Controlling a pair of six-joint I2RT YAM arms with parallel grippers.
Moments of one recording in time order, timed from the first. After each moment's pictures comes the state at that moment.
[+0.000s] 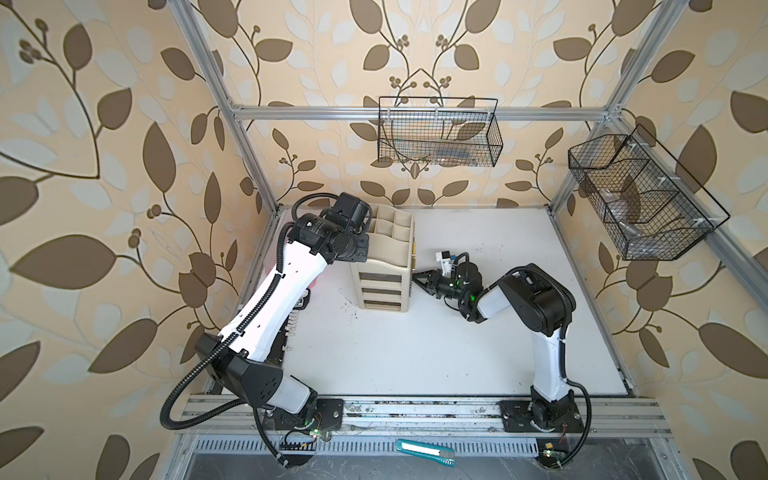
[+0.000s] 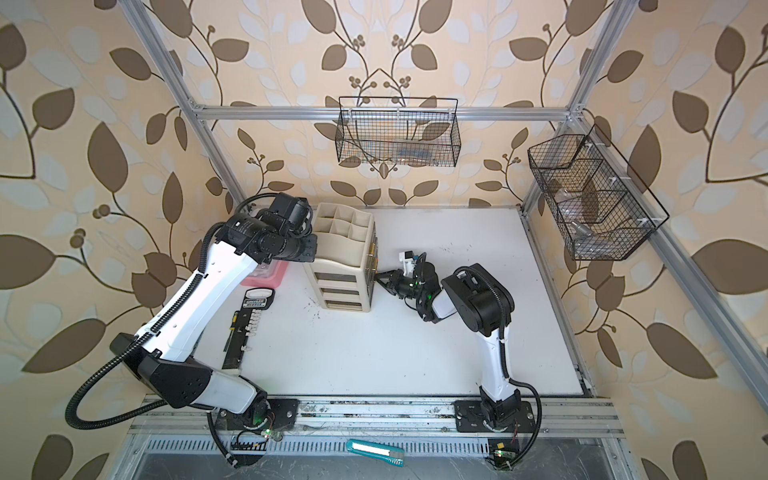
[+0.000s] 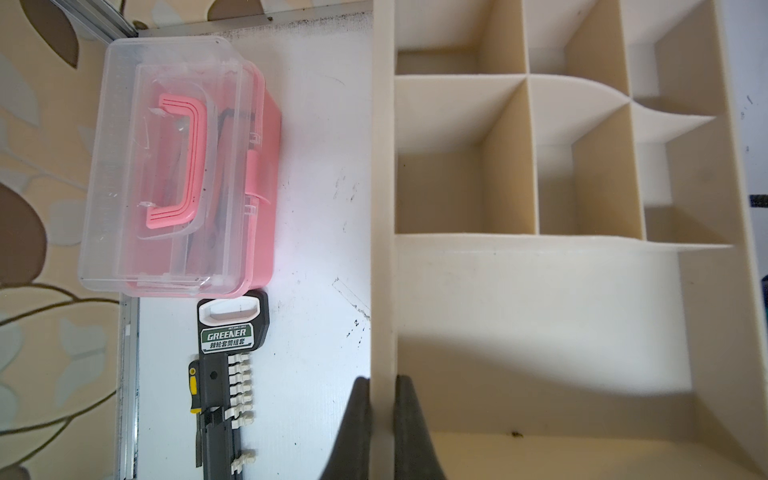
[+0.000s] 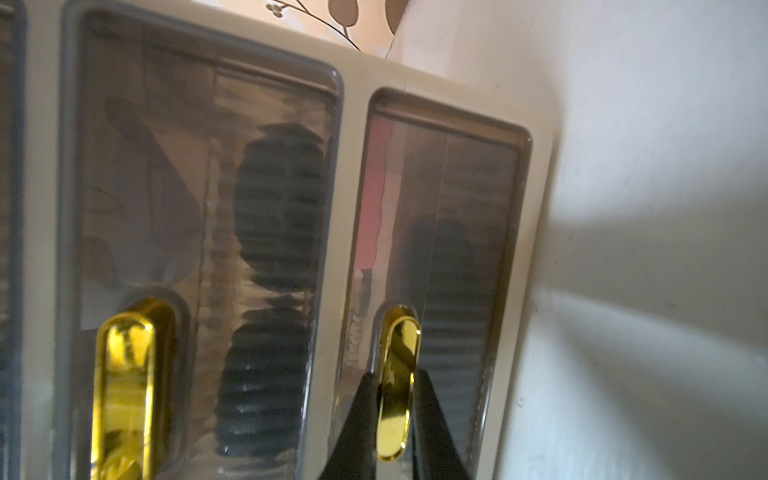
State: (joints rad) left arm -0.45 1.48 1.71 -1.24 -0.24 -0.33; right arm 0.45 2.11 0.80 1.09 -0.59 1.20
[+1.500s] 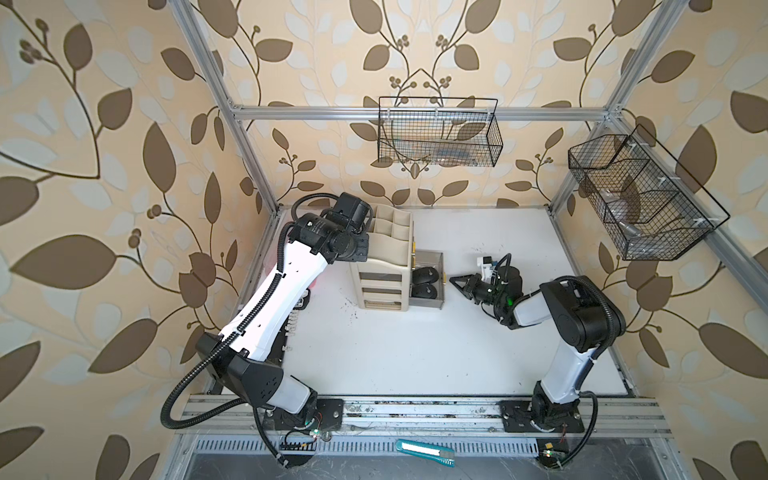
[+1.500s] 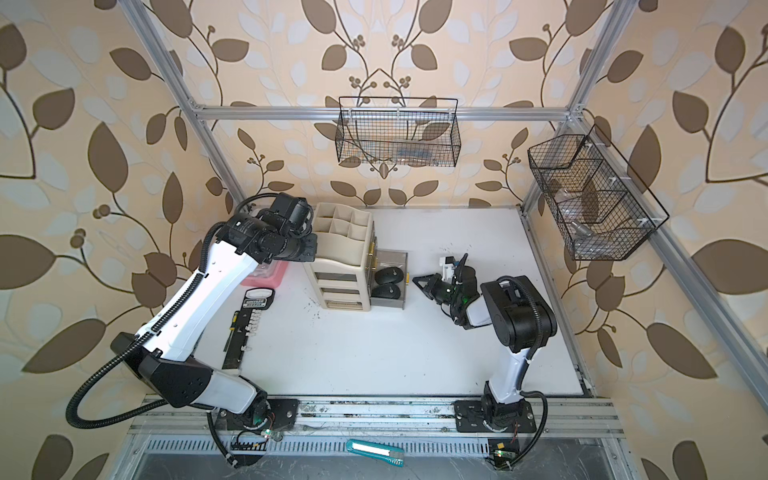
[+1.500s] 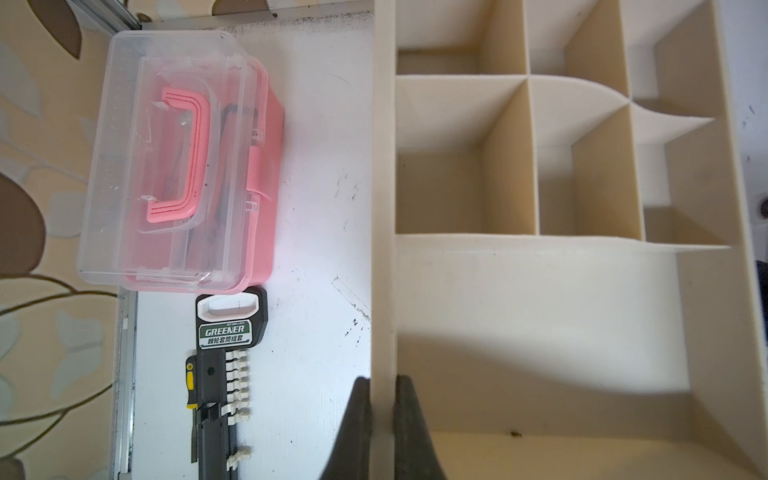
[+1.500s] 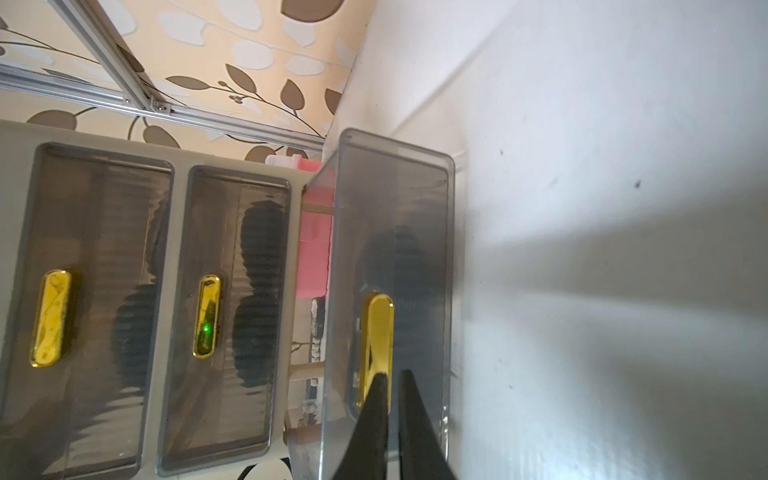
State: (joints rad) left arm -0.45 1.48 1.72 -1.24 -0.24 -0.36; right arm 0.17 1.85 0.54 0.89 -0.65 1.03
